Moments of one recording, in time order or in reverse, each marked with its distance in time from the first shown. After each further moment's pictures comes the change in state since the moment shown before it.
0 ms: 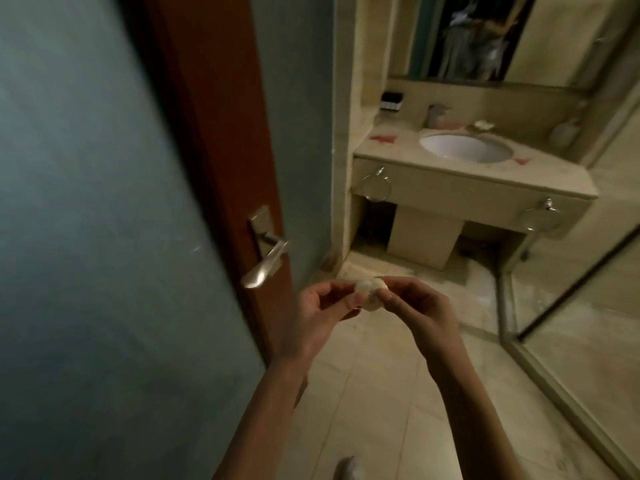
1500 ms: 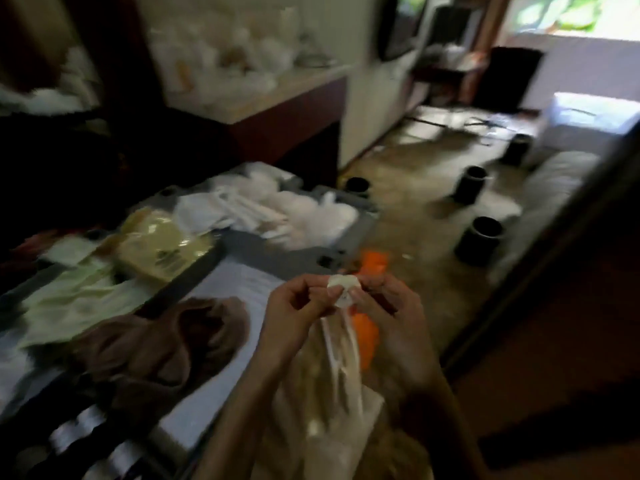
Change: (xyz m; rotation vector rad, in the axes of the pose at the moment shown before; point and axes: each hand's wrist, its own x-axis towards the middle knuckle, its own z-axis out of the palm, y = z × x) left_hand -0.876 0.013 -0.312 0.031 1.768 0.418; right_hand -0.702 -0.090 0.531 0.206 -1.649 0.002
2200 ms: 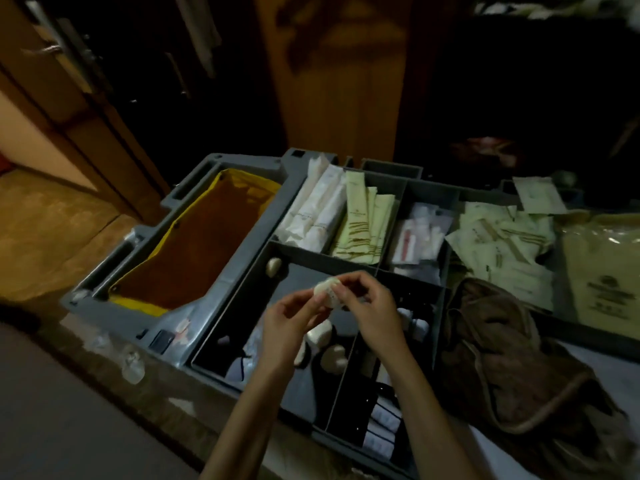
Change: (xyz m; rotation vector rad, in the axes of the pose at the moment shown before) left_hand -0.210 -0.020 -0.248 -0.153 1.586 -0.009; right_hand -0.119 0.058 0.385 0.124 -1.506 0.031
